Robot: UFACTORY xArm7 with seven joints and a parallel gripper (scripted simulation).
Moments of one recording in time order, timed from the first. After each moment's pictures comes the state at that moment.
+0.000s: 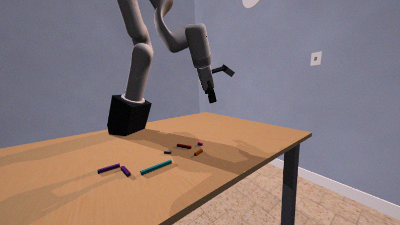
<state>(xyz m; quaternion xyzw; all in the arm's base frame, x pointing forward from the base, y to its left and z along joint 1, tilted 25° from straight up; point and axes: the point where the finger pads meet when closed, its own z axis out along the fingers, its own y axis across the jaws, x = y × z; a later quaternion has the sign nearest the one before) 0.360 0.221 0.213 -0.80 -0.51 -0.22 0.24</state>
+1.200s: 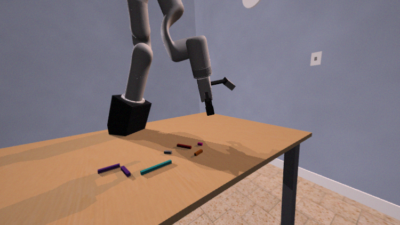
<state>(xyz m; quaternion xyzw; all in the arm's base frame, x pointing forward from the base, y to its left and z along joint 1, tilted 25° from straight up) 0.400 0.206 0.168 -0.84 -0.45 -0.22 0.20</state>
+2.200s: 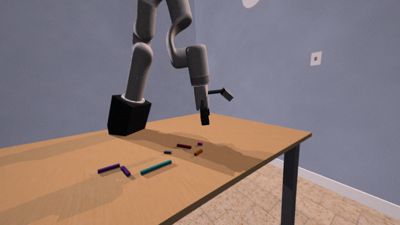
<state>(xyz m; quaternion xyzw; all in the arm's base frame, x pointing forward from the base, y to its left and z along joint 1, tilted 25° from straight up) 0.428 0.179 0.131 -0.88 -0.41 -0.21 0.14</state>
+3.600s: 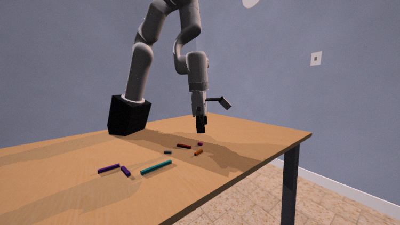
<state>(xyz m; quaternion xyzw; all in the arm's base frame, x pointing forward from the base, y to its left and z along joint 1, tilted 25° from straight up) 0.452 0.154 0.103 -0.90 -0.37 -0.21 0.08</state>
